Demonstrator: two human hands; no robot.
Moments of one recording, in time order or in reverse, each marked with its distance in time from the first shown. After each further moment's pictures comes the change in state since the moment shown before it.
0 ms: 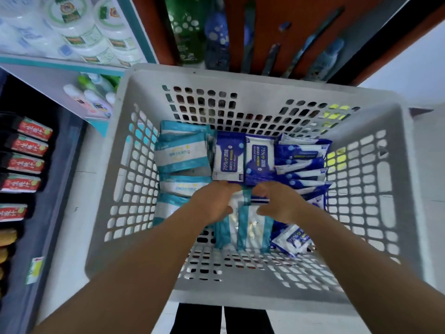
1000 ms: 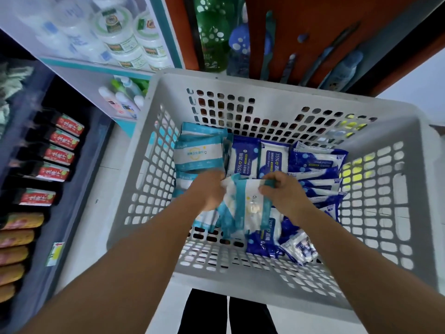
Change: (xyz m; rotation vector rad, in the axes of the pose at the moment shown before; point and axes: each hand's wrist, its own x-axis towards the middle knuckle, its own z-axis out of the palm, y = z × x) left_hand -0.027 -0.008 -0.028 -0.309 0.191 -0.348; right_hand 0.007 -0.012 0.007 0.650 0.332 0.030
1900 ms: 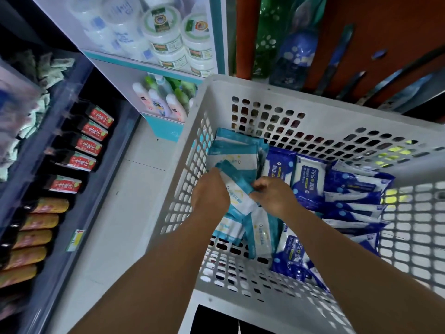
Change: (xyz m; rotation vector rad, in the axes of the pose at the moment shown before) left_hand -0.005 -0.039 -0.020 -0.063 0.356 -0.304; right_hand 0.051 -0.041 0.075 -0.349 -0.186 -0.118
